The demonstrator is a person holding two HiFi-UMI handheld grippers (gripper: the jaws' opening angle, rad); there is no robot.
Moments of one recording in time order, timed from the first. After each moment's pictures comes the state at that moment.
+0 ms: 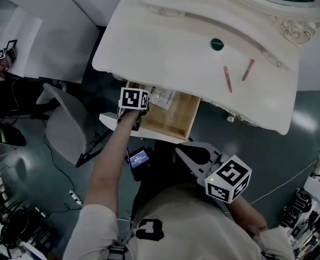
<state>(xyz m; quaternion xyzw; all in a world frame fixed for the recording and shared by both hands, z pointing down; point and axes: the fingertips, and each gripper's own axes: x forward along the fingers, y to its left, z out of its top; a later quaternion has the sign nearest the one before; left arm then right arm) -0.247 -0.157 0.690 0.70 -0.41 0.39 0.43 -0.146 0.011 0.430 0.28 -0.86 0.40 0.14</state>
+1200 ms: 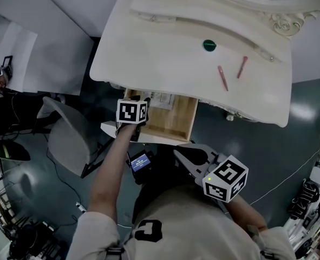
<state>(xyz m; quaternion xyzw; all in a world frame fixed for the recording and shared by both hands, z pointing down) -0.235 -0.154 0.646 0.75 -0.39 0.37 0.39 -0.157 0.011 0.432 0.31 -0.85 0.40 0.13</state>
